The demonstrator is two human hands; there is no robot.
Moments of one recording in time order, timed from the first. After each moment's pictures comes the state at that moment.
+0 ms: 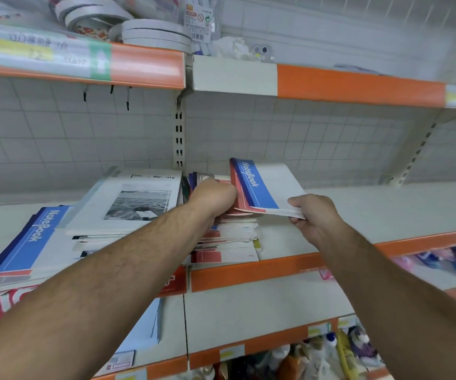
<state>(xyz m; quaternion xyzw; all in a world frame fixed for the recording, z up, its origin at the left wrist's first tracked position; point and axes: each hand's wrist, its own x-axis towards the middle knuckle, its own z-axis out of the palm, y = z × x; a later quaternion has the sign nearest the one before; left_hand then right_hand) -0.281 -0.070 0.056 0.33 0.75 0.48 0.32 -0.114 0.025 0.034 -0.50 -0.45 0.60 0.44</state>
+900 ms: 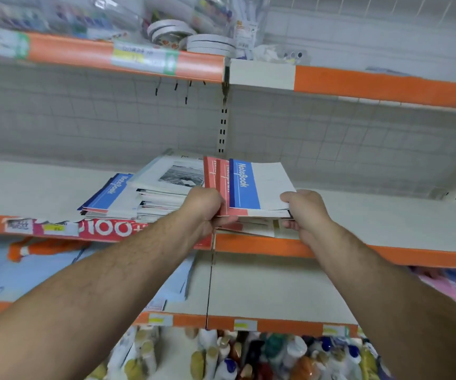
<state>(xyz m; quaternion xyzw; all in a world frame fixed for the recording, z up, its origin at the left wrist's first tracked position) -0.235 -0.189 0.044 0.14 0.64 0.67 0.35 -0.114 -0.050 0.030 -0.44 -0.62 0.56 0.34</state>
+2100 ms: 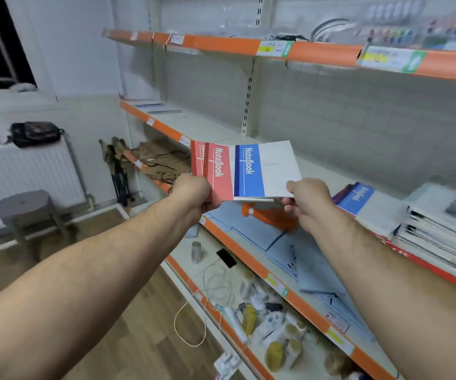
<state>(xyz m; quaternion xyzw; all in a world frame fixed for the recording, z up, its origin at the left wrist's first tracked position) -0.411 -0.617 0.015 -0.15 0.63 0.76 0.01 -0.407 -0.417 0.016 -0.21 -0.70 0.68 0.09</state>
